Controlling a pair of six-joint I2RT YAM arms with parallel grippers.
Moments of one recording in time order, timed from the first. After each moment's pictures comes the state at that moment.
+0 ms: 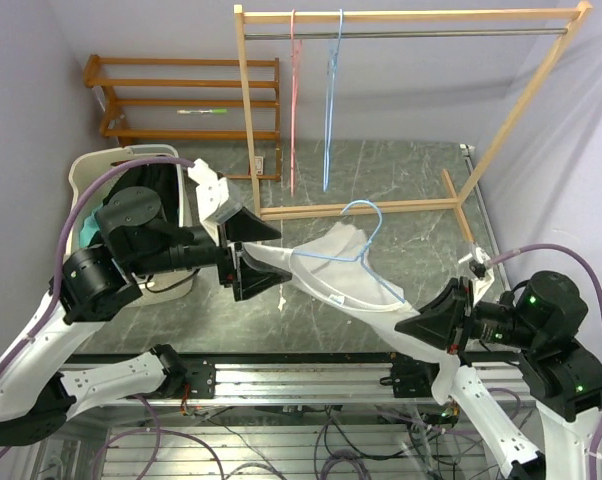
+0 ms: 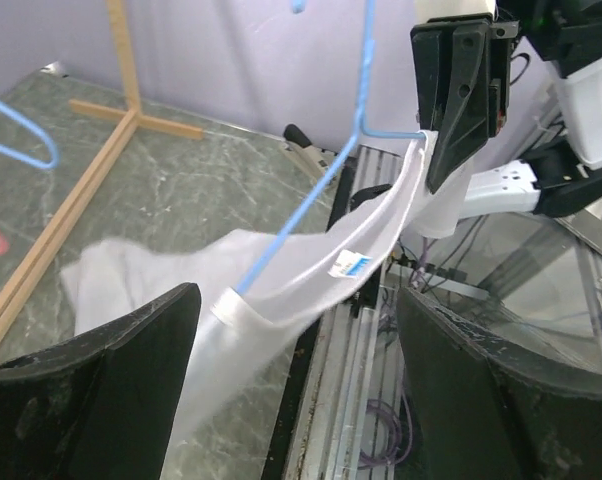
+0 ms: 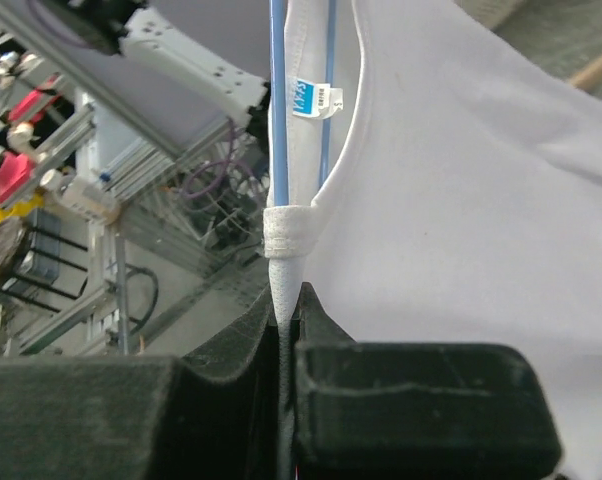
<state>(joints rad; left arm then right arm) -0.89 0.90 1.44 -0.62 0.44 -0.13 0.29 0.45 1.16 -1.02 -0.93 0.26</state>
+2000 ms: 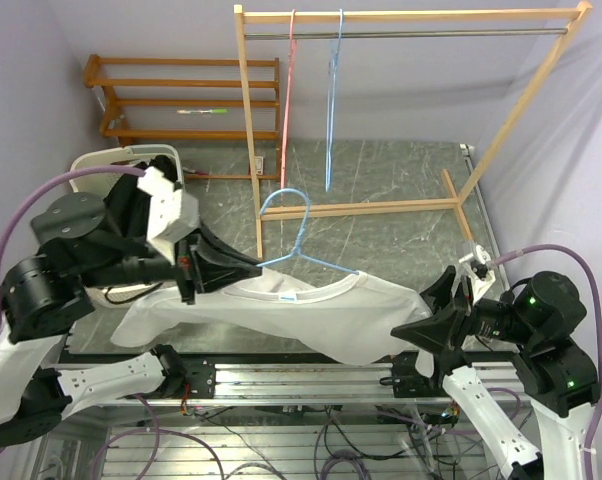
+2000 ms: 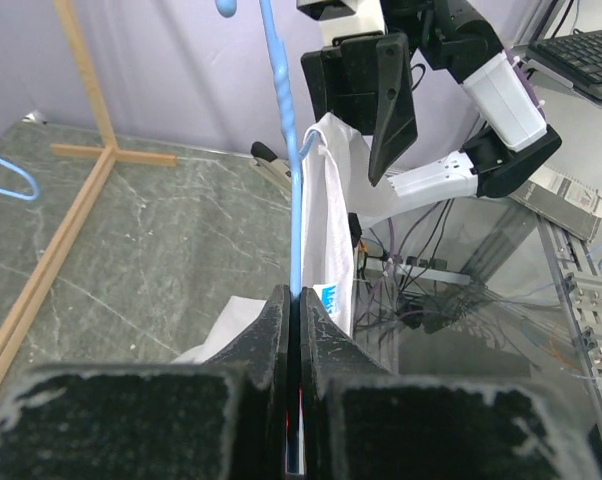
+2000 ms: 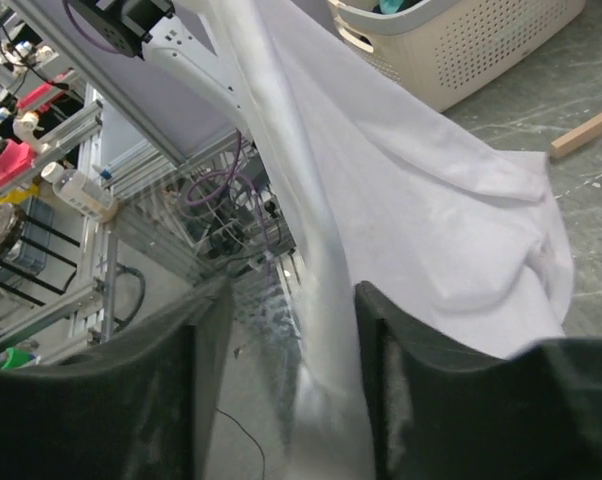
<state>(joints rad) -0.95 0.91 1.65 -0.79 0.51 -0.08 0.30 0.42 1.10 -0.84 -1.01 0.28</state>
